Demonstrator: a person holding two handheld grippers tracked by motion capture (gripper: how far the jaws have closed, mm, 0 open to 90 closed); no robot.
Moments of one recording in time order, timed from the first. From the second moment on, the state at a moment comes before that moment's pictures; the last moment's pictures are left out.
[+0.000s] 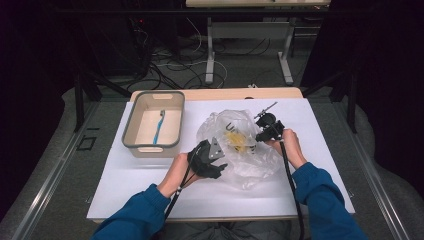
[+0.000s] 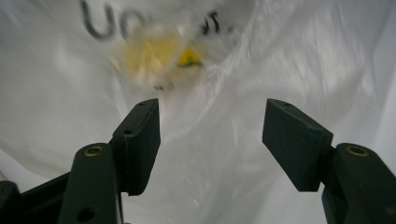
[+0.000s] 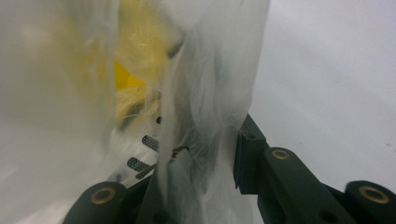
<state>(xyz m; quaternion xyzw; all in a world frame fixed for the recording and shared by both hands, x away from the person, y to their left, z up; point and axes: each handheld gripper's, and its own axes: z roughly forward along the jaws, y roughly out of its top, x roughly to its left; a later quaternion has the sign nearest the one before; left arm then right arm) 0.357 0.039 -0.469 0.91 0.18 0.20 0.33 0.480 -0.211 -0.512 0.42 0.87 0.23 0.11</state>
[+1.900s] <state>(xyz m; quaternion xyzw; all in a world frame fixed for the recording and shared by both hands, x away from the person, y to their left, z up) 0.393 0.048 -0.491 0.91 0.26 0.17 0.28 0.418 -0.246 -0.510 0.40 0.89 0.20 0.07</state>
